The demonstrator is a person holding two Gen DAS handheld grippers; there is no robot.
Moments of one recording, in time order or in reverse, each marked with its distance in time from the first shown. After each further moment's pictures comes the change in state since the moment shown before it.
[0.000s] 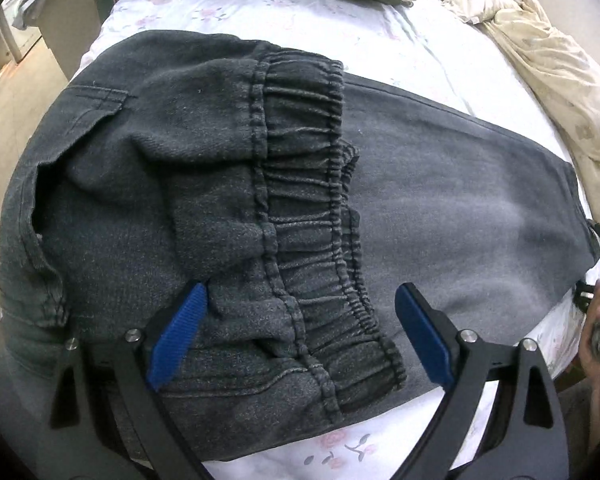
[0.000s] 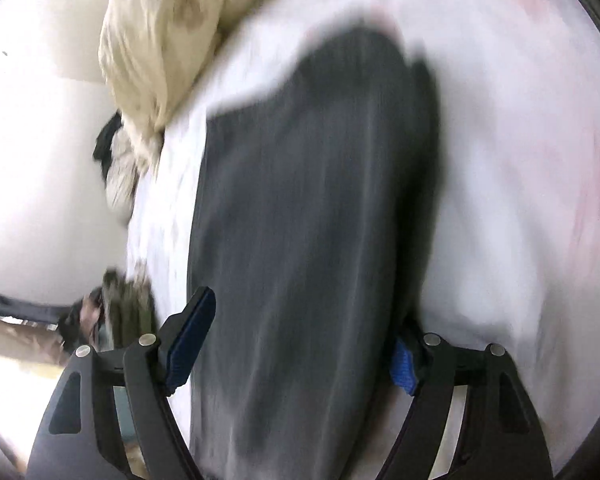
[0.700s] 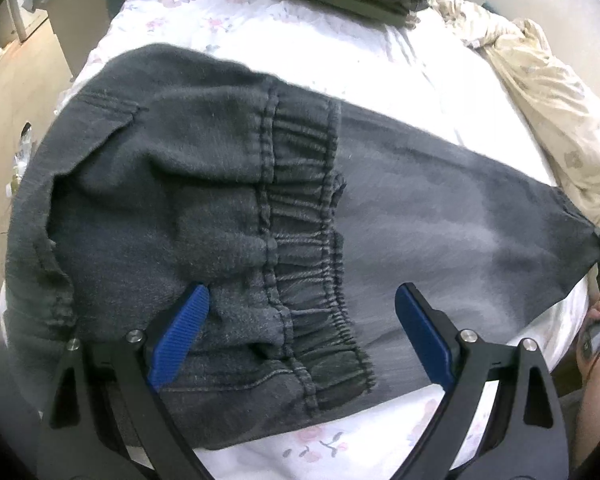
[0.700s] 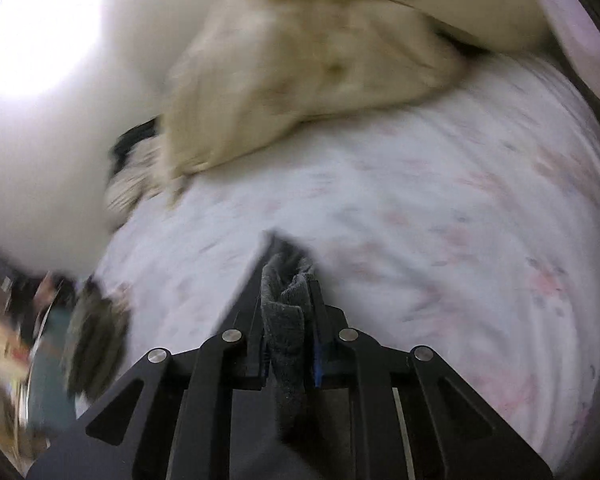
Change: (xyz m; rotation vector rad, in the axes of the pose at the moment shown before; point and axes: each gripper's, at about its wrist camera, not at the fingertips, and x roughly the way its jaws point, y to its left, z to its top) left arm -0.021 0.005 0.007 -0.071 -0.035 -0.062; right arm -0.045 0.098 0.005 -0.451 -0.195 0.002
